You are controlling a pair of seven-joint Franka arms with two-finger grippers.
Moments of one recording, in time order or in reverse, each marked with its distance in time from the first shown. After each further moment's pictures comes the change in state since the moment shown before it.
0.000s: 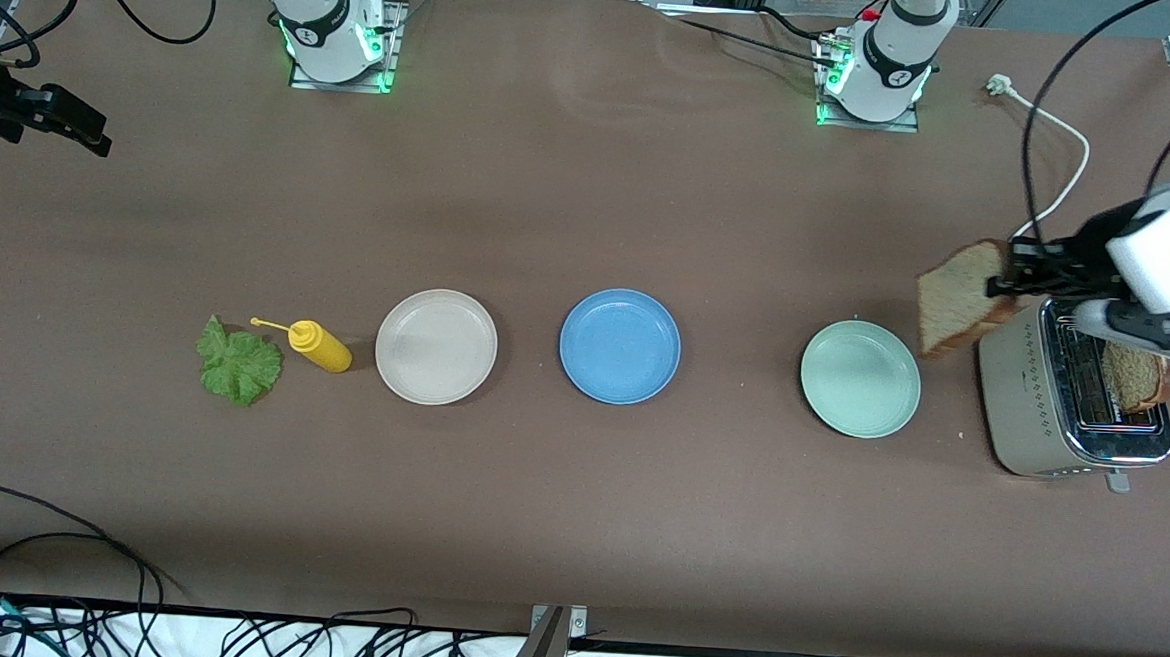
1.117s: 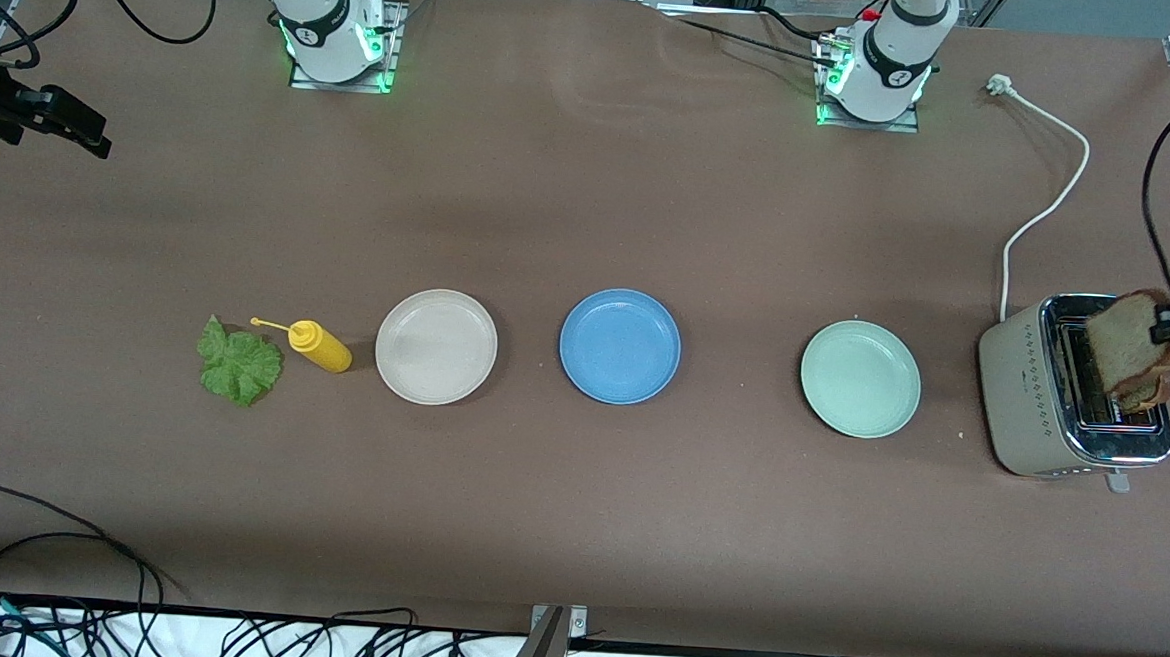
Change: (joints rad) left arm 0.029 0.013 0.316 -0.170 0.301 0.229 0.155; right arm 0.000 0.000 0.004 -0.004 0.000 0.009 0.000
